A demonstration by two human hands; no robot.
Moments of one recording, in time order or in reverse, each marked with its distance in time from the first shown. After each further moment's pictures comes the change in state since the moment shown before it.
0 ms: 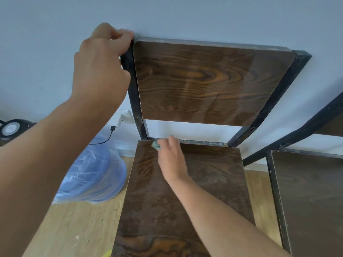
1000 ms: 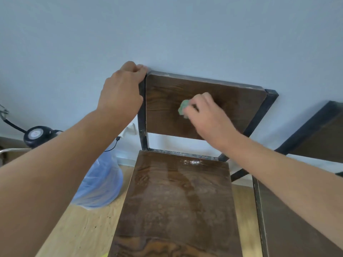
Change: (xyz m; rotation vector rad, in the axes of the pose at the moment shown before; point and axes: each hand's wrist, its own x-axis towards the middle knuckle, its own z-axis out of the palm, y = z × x) left_hand 0.009 0.004 -0.012 0.125 -0.135 0.026; right_hand 0.069 0.002 -0.224 -0.546 0.227 -0.672
